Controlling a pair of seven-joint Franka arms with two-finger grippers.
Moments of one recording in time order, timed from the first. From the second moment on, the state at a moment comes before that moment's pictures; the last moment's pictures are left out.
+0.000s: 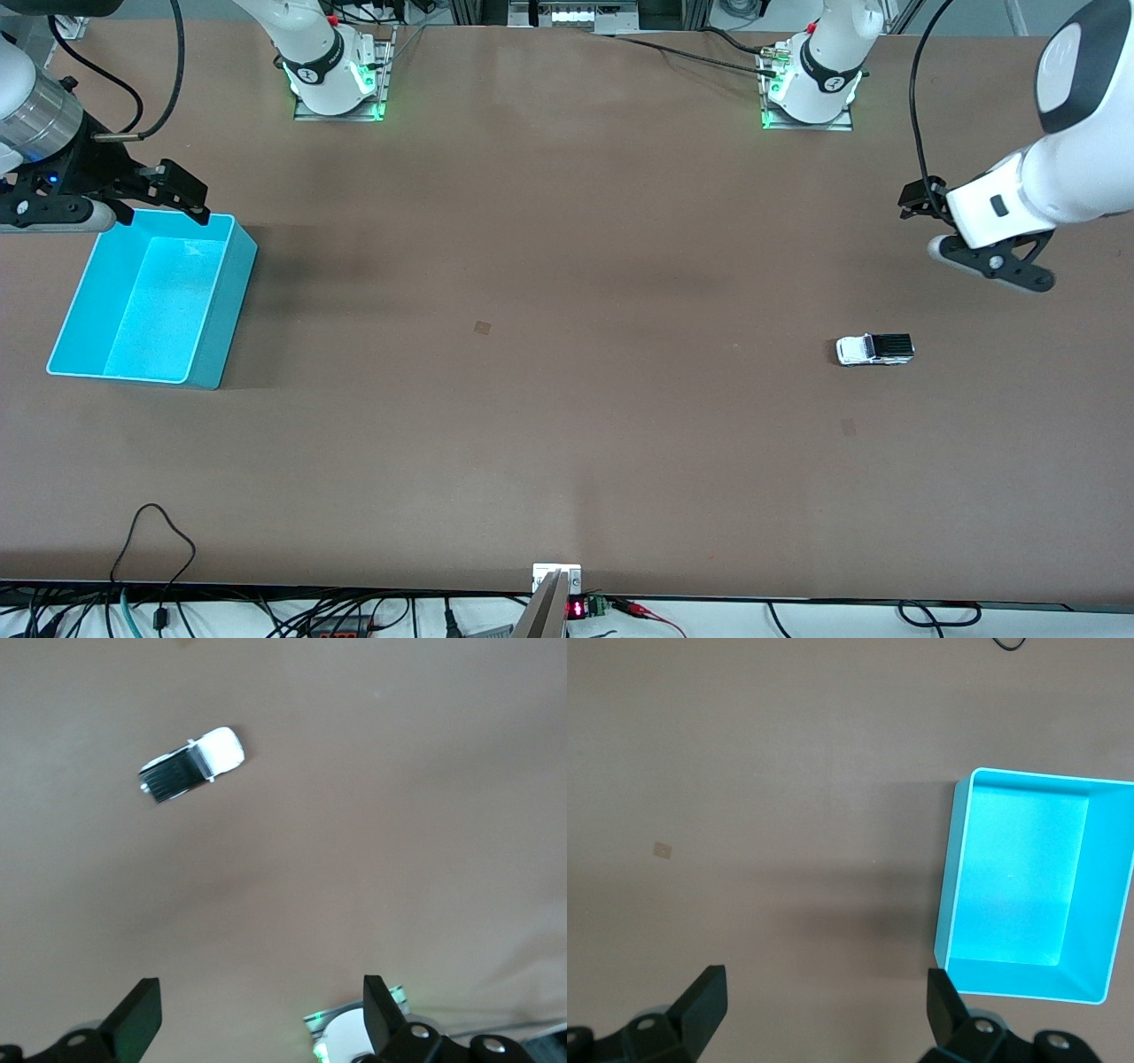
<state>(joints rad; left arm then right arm) 0.00 0.10 -0.06 -1.69 0.05 1.49 0.37 0.04 -0.04 0.05 -1.70 -0.01 1.68 0.08</state>
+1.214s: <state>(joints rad) 0.11 0.45 -0.06 -1.95 0.19 2.31 1.39 0.04 -0.04 0.05 -1.70 -0.01 1.68 0.08</state>
